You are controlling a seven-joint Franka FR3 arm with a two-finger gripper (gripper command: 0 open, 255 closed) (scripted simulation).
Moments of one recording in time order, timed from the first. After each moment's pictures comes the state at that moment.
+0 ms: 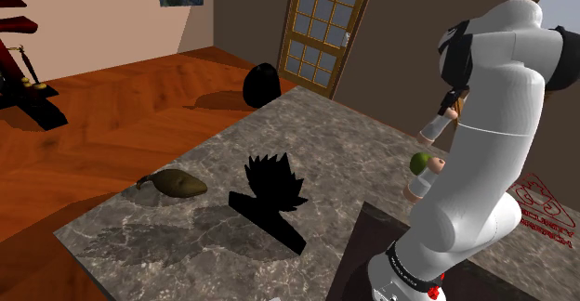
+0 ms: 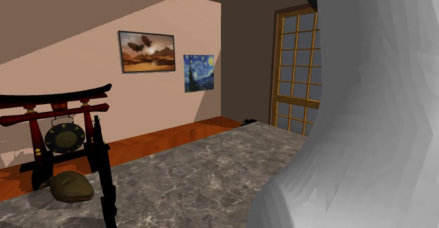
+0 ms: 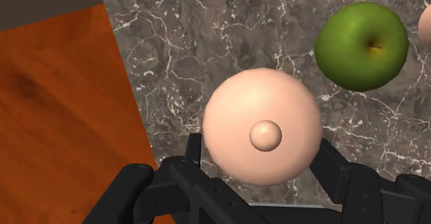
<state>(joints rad) -0.37 0.41 -0.95 -1.62 0.25 1.83 -1.38</state>
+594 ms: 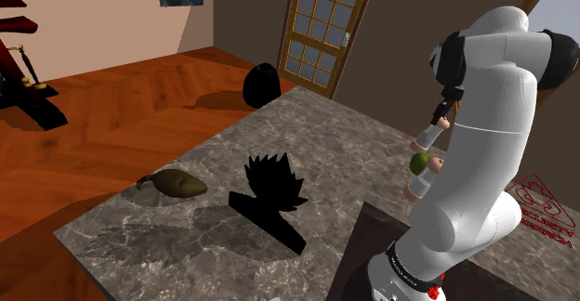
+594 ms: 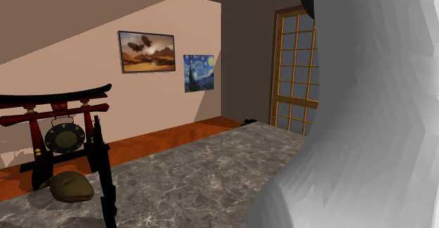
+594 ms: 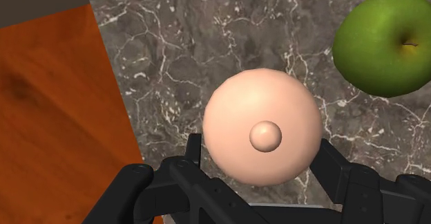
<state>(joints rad) -0.38 0.45 -0.93 -1.71 0.29 1.94 -1.39</state>
